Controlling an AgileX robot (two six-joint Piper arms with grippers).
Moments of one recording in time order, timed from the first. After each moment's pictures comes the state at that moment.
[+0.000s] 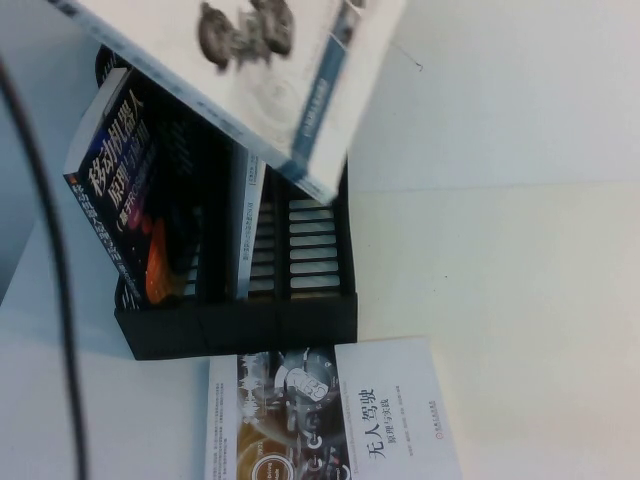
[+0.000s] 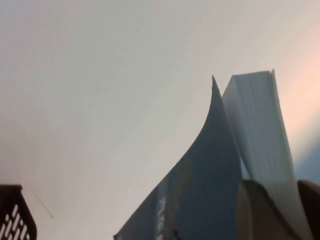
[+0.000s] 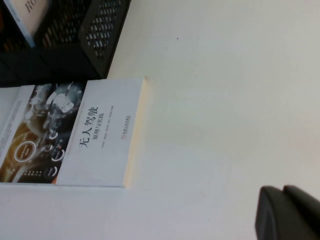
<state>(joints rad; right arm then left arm) 0.59 0.20 -0.59 -0.22 1.11 0.56 -0.14 1.27 -1.64 -1.13 0.71 0.27</state>
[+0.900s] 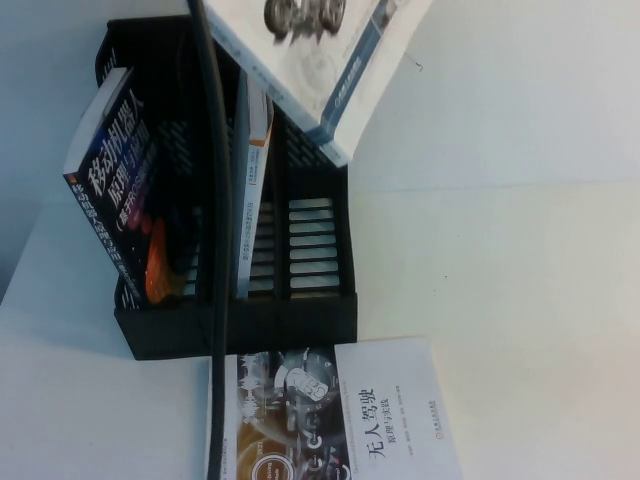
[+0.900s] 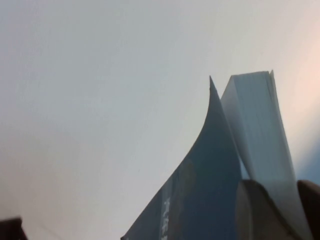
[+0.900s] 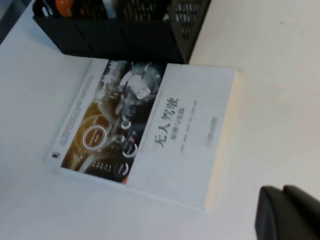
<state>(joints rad) 0.59 0.57 -0.56 0.01 0.73 0.37 -0.32 1.41 -1.84 -0.86 0.64 0.18</state>
